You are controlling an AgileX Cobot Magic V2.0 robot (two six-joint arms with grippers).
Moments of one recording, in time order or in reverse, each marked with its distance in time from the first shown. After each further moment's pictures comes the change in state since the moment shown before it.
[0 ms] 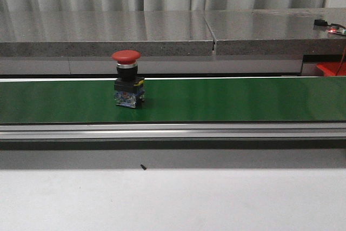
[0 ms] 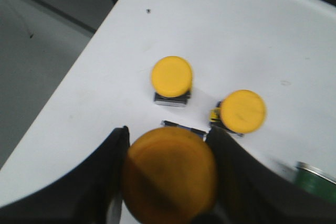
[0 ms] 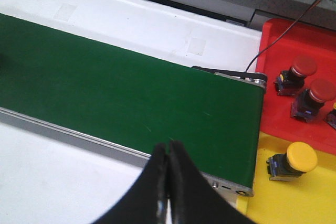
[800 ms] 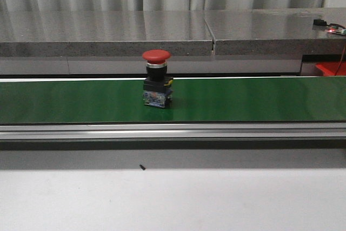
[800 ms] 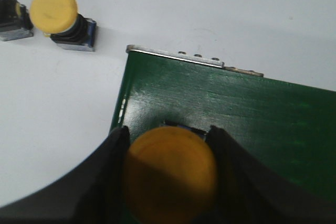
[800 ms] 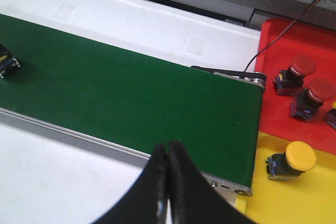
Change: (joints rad) left arm -0.256 -0.168 0.269 -0.045 0.019 0.031; right arm 0.000 0.000 0.000 0.000 0.000 0.000
